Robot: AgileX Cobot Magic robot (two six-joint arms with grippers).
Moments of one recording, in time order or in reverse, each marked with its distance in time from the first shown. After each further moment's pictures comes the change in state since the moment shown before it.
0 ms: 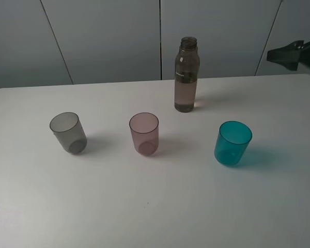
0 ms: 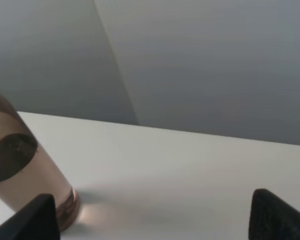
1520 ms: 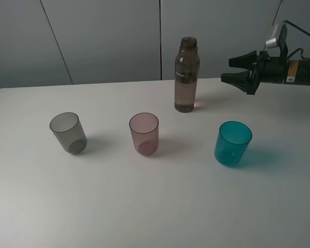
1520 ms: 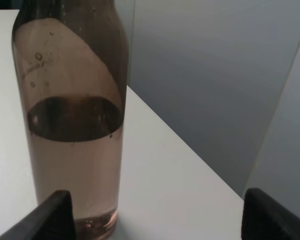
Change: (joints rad) left arm 0.000 0.000 0.000 0.000 0.000 0.000; right arm 0.120 0.604 -0.489 -0.103 -0.421 -0.527
